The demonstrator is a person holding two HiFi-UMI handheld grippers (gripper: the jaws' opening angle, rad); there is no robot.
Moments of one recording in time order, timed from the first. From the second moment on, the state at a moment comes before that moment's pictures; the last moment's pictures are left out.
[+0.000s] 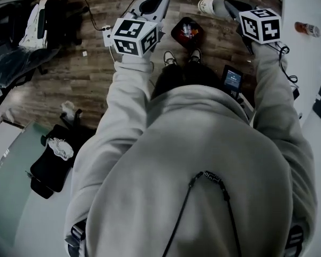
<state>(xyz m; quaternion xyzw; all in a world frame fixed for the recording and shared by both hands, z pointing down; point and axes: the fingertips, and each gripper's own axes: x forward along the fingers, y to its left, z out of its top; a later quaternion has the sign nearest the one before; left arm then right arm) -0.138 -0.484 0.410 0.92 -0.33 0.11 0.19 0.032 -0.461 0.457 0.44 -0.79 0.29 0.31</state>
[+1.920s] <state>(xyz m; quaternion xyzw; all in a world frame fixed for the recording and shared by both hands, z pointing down) -0.149 -0.399 0.894 0.86 -0.31 0.20 0.35 -0.007 -0.371 0.970 0.33 -0.76 0.41 0.38</state>
